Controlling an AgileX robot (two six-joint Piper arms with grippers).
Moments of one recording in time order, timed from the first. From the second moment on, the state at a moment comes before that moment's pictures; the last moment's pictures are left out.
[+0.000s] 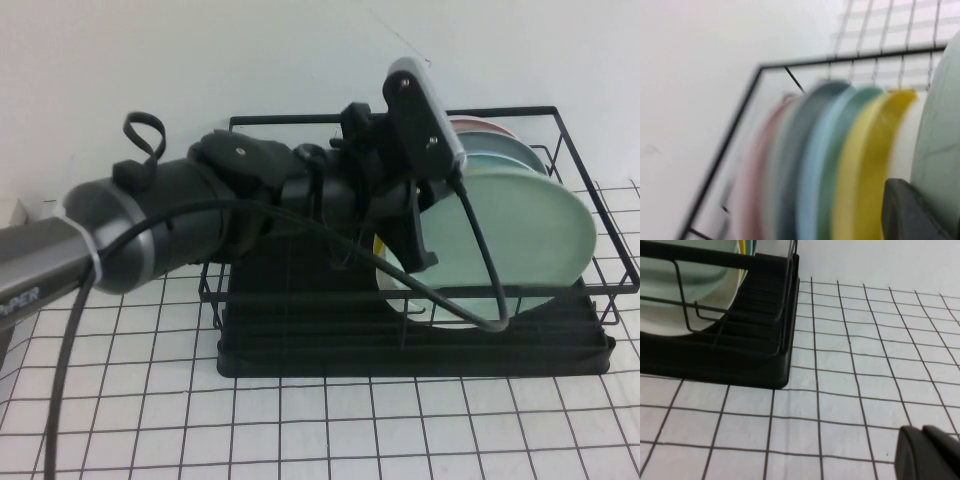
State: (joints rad) right arm -0.02 -0.01 0.02 0.01 0.41 -0.16; left arm -0.63 1.76 -1.34 -1.39 0.30 1.94
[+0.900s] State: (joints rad) right arm -0.02 -0.01 0.02 0.01 0.41 -0.16; left arm -0.63 1.45 -1.29 -0.73 0.79 0.58
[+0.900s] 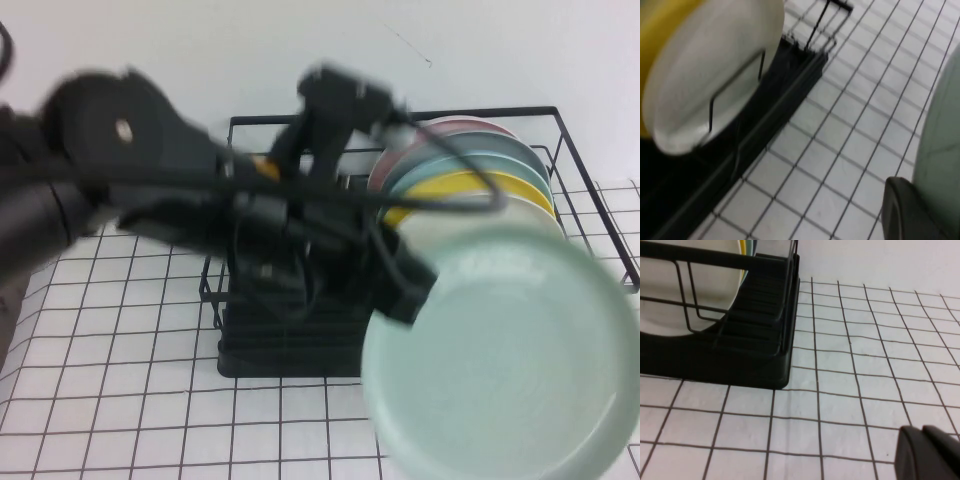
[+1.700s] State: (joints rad) right arm -0.02 -0.01 0.02 0.01 0.41 -0.16; left arm -0.63 1.70 -0.89 -1.00 0.43 0.50
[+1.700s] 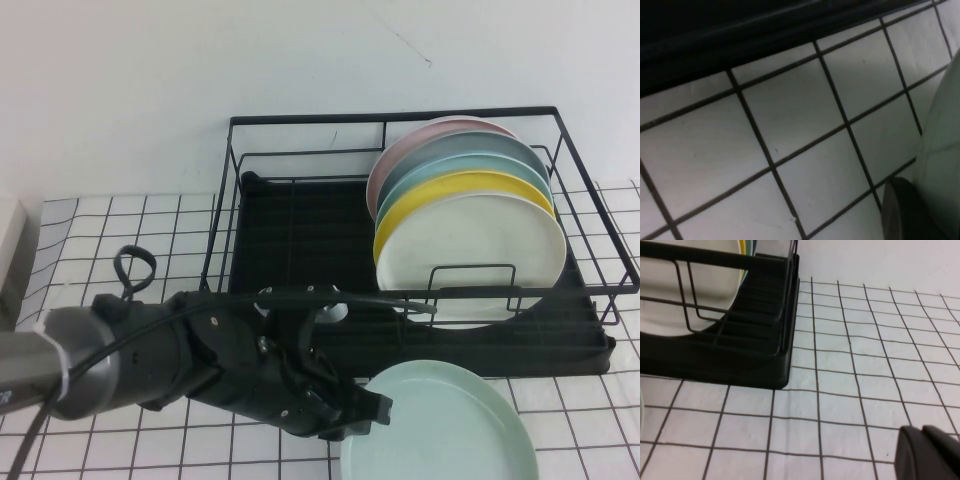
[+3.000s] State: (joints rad) right arm -0.02 -0.01 0.02 0.01 0.41 -0.16; left arm -0.63 1.32 -0.89 -0.79 0.39 0.58
